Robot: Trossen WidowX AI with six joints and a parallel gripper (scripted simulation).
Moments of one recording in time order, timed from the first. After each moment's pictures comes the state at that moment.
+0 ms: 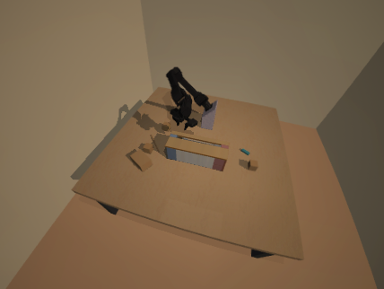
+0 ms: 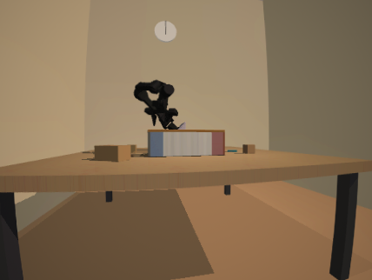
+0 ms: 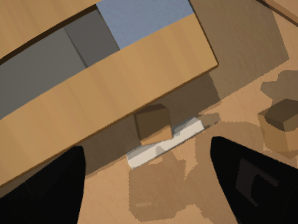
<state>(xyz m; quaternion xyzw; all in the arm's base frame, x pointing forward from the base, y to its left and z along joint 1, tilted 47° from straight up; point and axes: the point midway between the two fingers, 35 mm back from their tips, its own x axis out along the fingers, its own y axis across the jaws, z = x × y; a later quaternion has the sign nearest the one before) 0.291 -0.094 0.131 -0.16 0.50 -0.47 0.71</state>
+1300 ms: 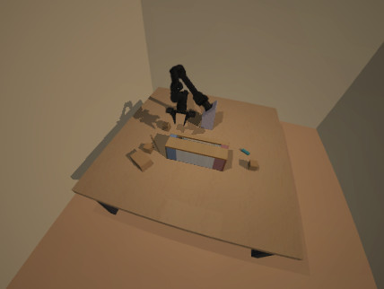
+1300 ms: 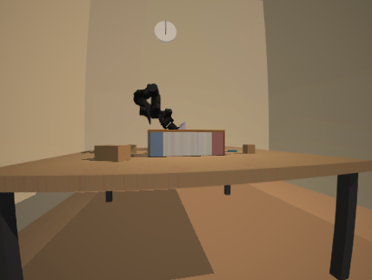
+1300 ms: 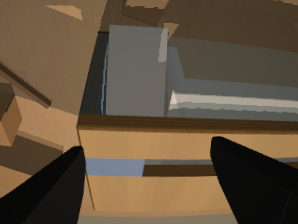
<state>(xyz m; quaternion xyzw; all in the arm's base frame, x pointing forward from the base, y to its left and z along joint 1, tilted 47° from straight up) 0.265 -0.102 0.152 0.74 -0.25 -0.53 0.34</state>
